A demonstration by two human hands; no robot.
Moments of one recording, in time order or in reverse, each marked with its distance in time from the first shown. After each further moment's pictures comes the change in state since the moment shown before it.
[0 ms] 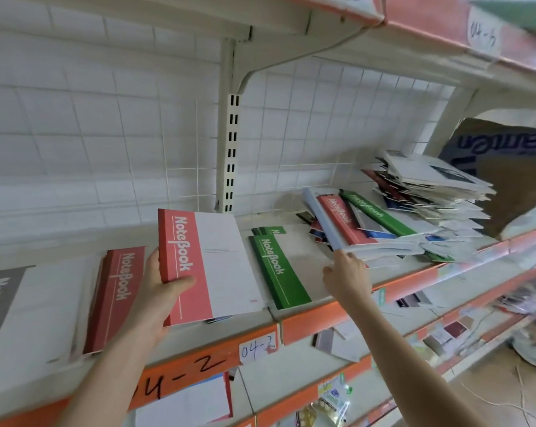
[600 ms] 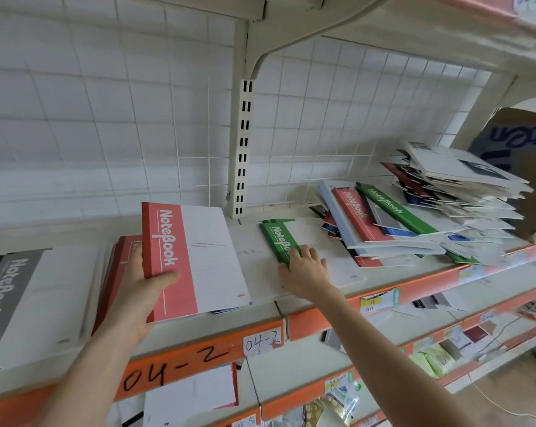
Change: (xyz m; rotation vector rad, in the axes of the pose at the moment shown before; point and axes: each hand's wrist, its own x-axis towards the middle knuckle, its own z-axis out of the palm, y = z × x) left_hand 0.000 -0.008 -0.023 -0.047 0.060 -0.008; right_hand 0.007 -0.049 0.046 -0.123 -0.213 -0.330
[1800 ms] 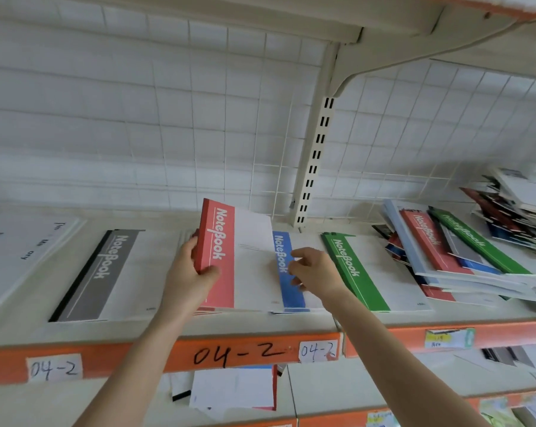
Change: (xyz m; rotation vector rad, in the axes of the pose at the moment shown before) left_hand -0.008 0.001 -0.037 0.329 0.185 0.209; right_hand -0.012 -0.084 -0.014 0.878 -0.159 -0.070
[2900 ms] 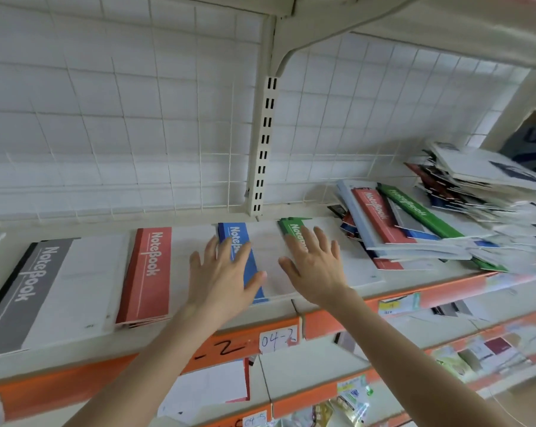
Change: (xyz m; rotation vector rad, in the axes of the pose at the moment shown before) left_hand -0.010 0.029 0.088 1.127 -0.354 0.416; right_hand -0.019 0.041 -0.050 -1.053 0.197 -0.217
